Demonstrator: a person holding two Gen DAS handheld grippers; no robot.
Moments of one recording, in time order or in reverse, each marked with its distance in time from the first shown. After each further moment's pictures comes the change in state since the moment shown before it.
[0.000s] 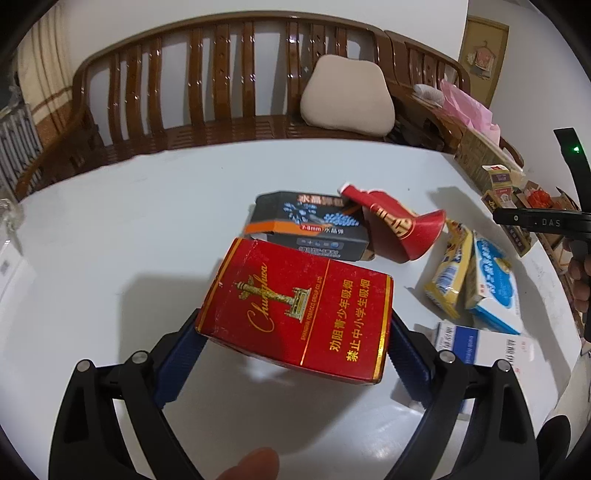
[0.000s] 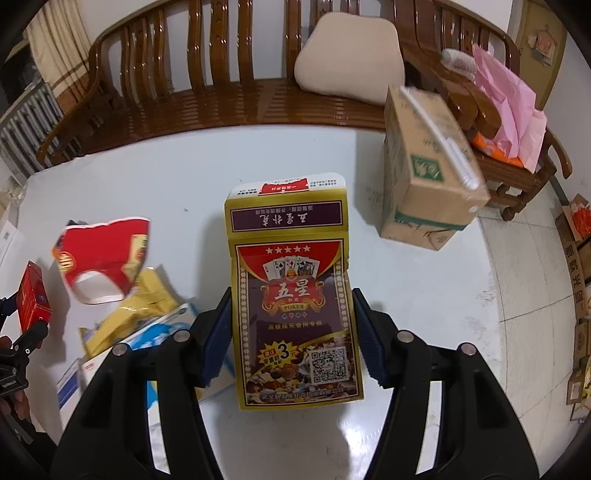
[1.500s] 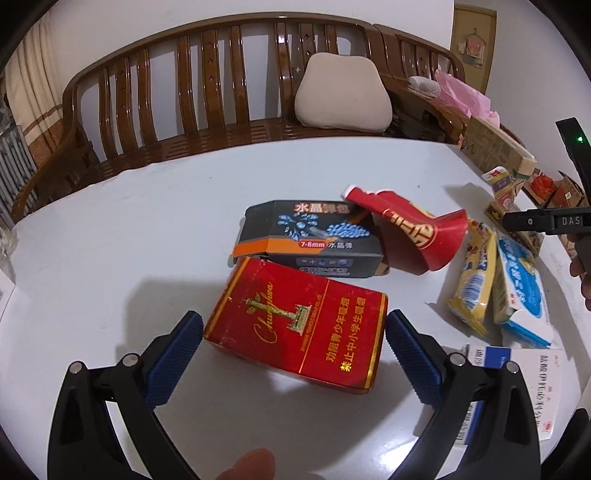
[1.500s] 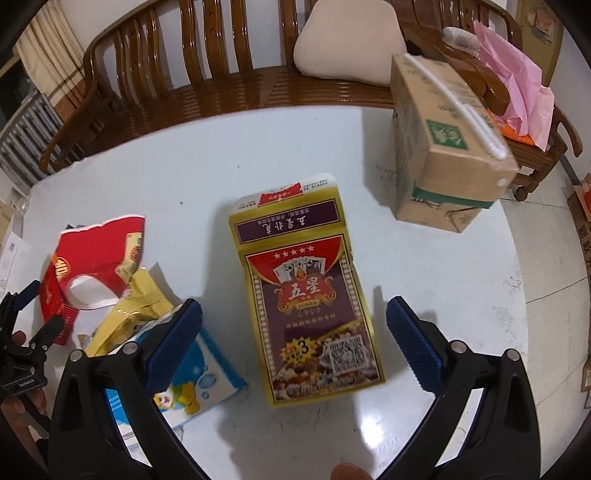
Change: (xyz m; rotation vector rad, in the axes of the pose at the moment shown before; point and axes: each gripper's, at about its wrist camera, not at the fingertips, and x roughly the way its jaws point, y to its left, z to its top) left arm 0.038 -0.003 0.011 0.073 -0.001 0.018; right arm 0.034 -0.016 -0.002 0.056 0.060 0.059
